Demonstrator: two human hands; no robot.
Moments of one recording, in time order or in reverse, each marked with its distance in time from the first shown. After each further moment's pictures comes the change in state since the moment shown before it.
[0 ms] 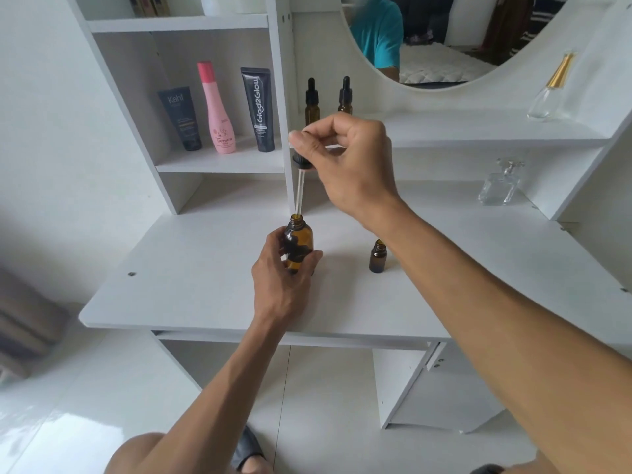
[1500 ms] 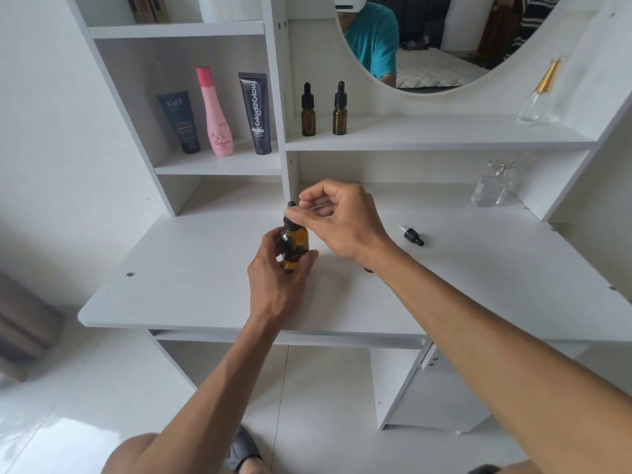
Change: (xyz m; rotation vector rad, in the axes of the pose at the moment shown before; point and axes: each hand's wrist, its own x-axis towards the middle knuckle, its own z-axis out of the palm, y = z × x) left_hand -0.003 0.005 -0.002 0.008 -0.004 0.003; right_hand -0.041 0.041 0.001 -0.045 -0.219 0.228
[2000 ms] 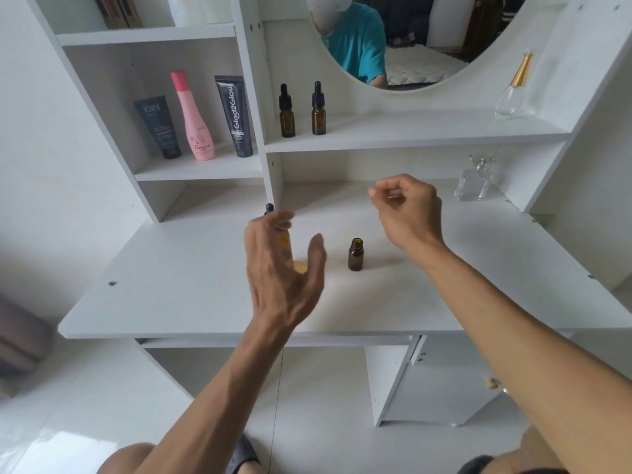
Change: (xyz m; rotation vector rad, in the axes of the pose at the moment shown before) left_hand -0.023 0.045 0.015 0.103 0.220 0.469; right_hand -0.002 0.058 -0.080 -0.136 0.423 0.153
